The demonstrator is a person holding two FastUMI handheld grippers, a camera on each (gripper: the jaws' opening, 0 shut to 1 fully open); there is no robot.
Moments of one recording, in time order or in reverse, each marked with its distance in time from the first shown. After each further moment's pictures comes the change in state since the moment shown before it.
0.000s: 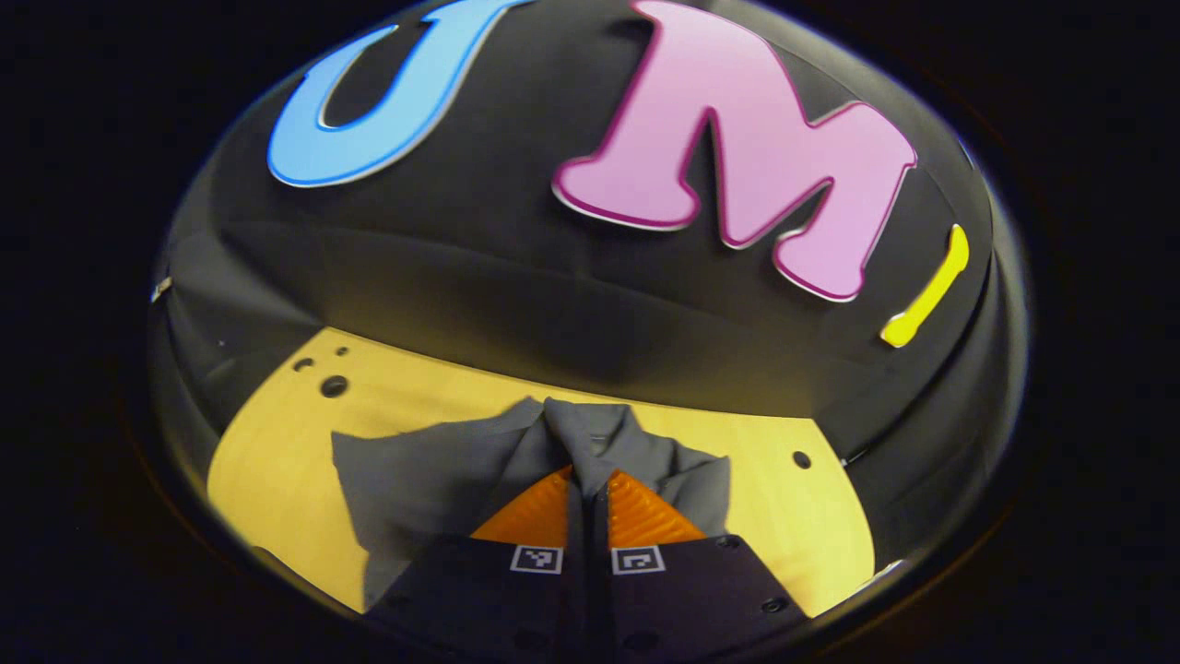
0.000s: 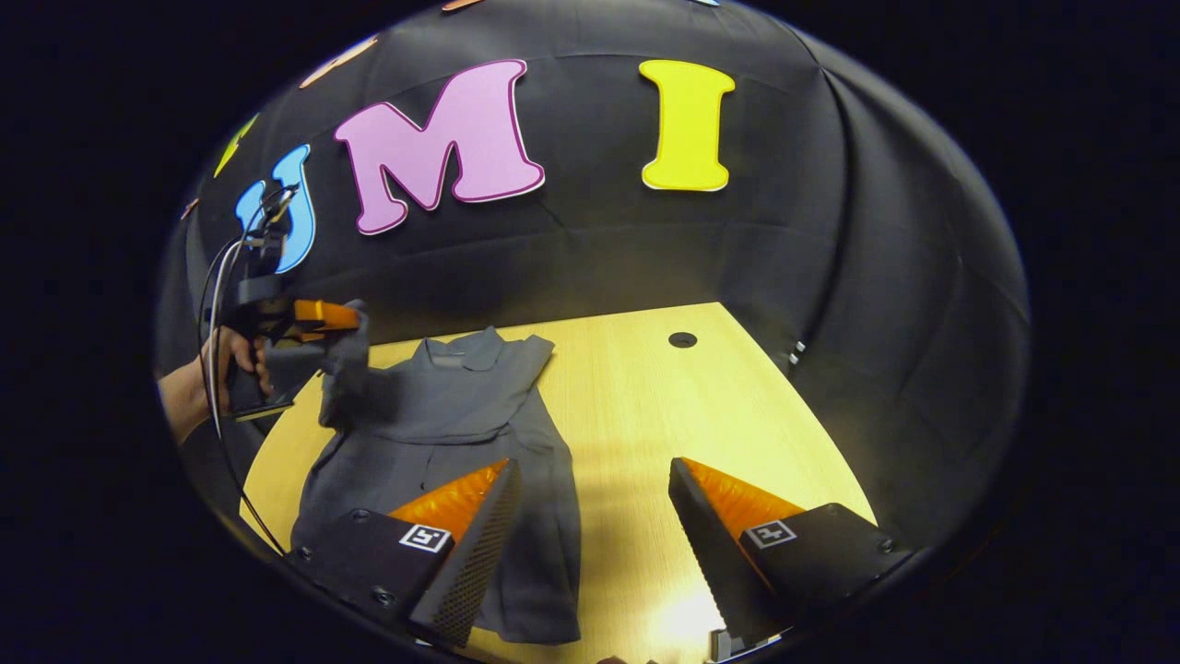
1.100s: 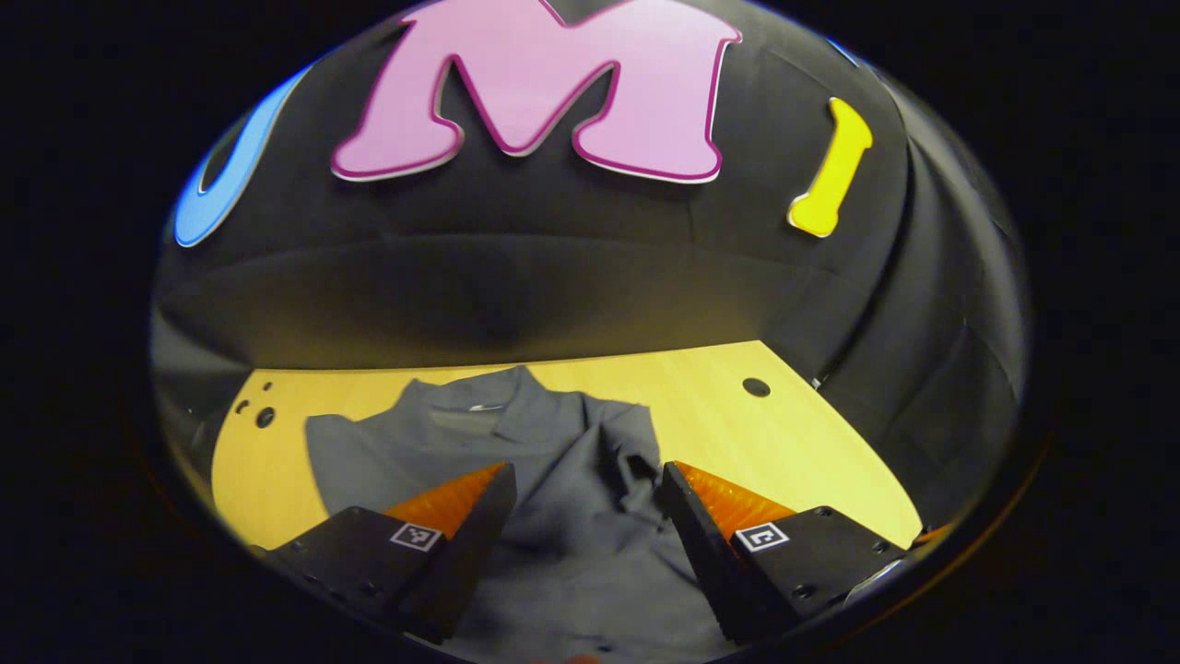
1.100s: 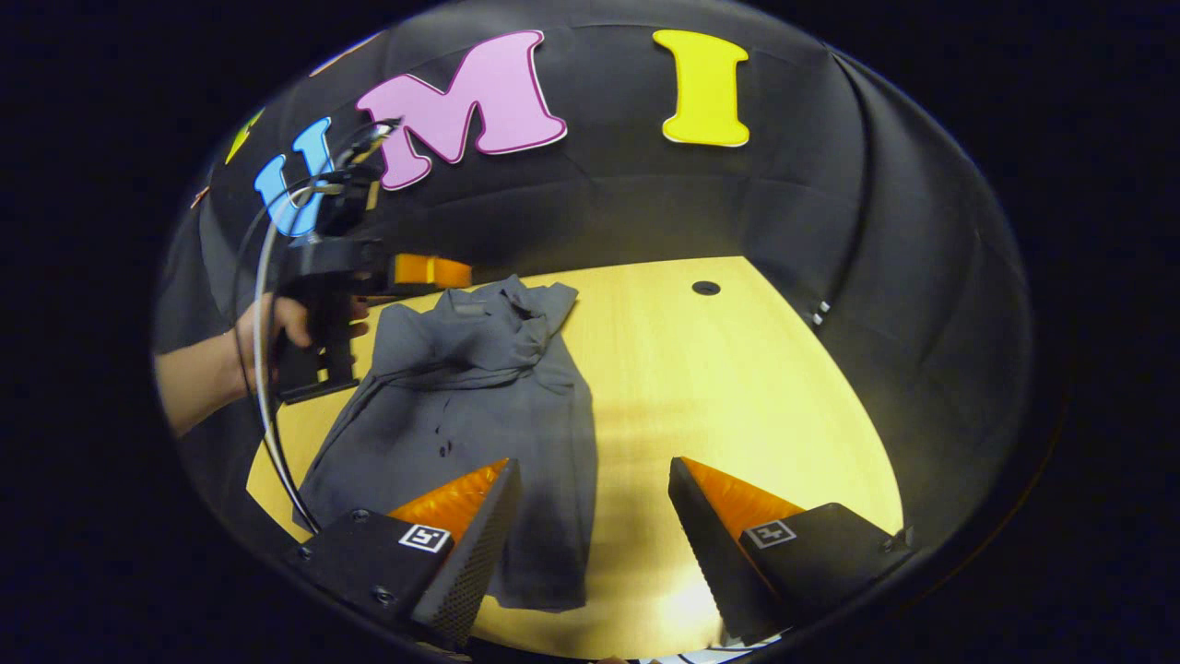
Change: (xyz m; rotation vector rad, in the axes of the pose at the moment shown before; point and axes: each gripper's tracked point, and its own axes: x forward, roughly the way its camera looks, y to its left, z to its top) left arm -0.020 -0.059 -0.080 0.302 0.059 -0.091; right arm -0.011 0.024 -0.064 -0.008 0.128 0.088
